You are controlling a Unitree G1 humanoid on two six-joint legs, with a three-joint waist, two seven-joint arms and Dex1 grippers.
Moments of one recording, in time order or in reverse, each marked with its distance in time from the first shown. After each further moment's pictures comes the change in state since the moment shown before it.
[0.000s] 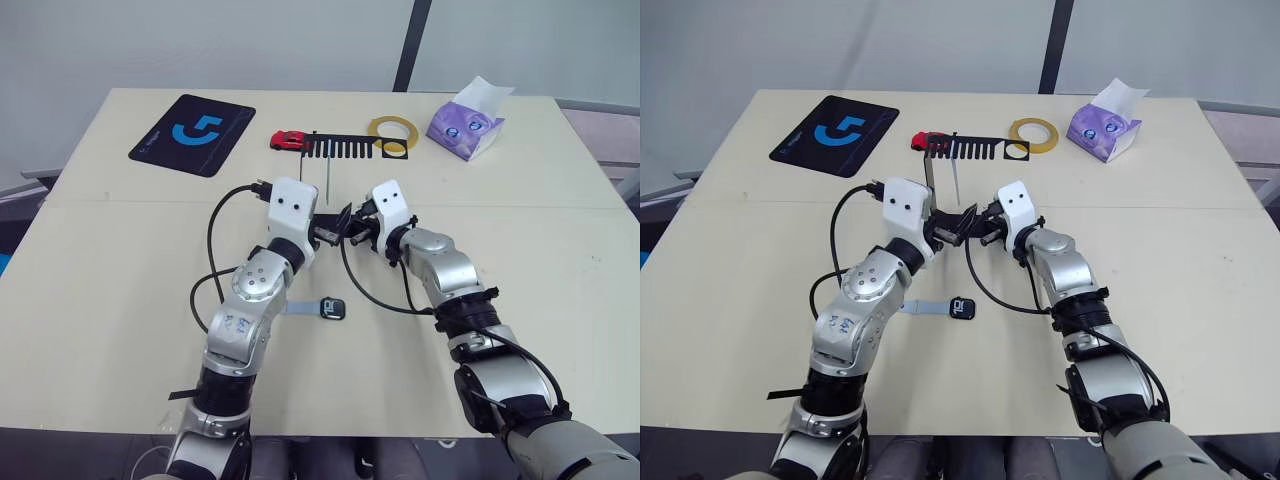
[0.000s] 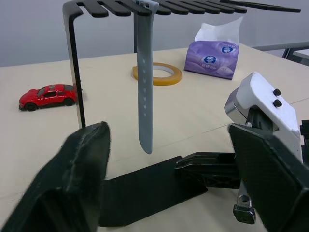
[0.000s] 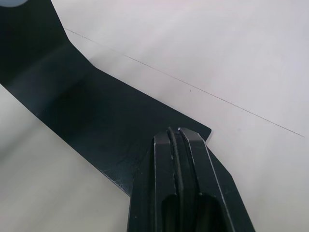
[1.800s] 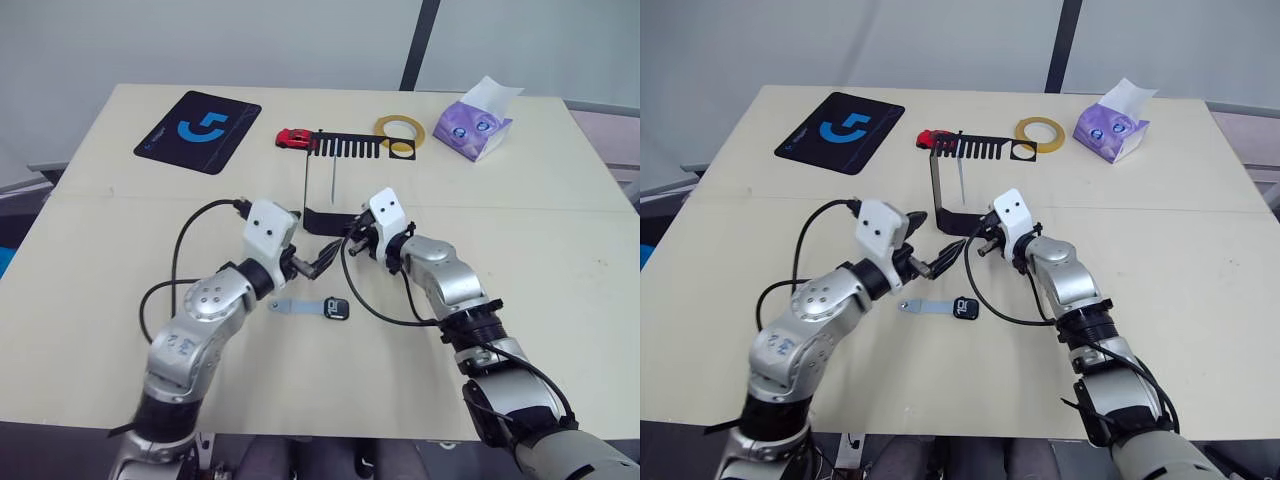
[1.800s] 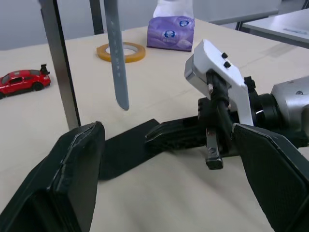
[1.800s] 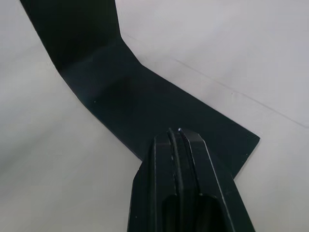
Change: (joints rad) left arm 0.077 0.249 -0.005 -0.191 -0.204 0.108 -0.155; right arm 0.049 -0.033 0.062 -0.084 0.040 -0.027 0.030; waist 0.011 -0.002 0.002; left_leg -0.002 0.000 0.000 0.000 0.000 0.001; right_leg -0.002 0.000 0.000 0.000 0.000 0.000
